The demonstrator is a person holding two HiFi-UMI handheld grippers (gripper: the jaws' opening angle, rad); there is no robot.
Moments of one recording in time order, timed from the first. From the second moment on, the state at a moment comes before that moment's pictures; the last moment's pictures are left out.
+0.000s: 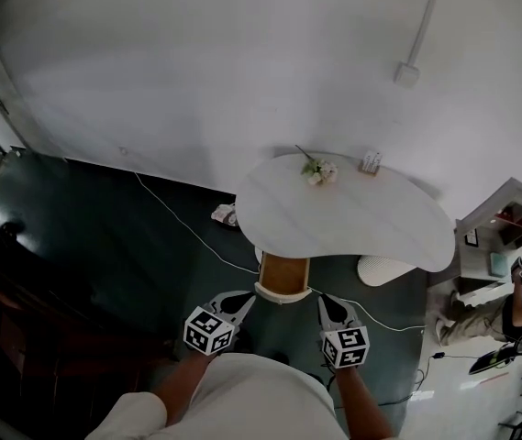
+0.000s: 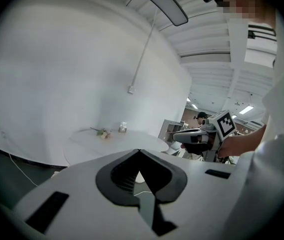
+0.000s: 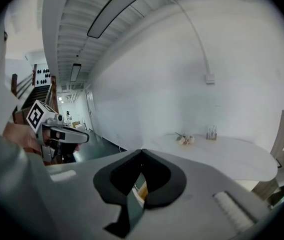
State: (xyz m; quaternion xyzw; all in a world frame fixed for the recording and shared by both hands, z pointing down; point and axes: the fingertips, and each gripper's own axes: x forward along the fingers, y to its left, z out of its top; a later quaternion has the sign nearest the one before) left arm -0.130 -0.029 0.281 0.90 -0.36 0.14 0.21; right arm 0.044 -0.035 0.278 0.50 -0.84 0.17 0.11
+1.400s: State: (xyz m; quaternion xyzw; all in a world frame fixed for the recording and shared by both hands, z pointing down) left arm -0.136 -0.064 0.247 0.90 -0.37 0.11 0.18; right arm 0.070 -0.051 0.240 0.53 -0.83 0.15 0.08
